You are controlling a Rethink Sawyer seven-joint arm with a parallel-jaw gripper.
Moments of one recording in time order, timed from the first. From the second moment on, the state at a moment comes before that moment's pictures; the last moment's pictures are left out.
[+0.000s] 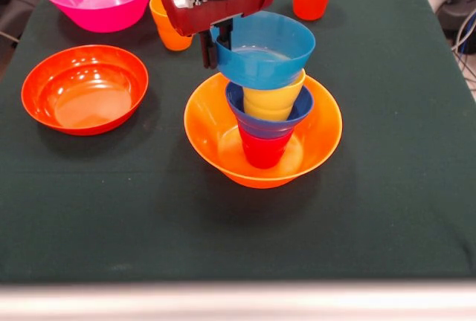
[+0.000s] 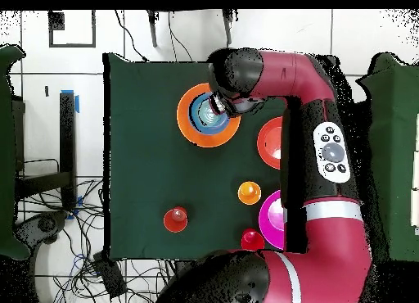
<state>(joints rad) -0.45 -0.48 0.40 1.06 -0.38 1.19 1.26</state>
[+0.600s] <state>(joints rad) -0.45 -0.48 0.40 1.06 -0.38 1.19 1.26</state>
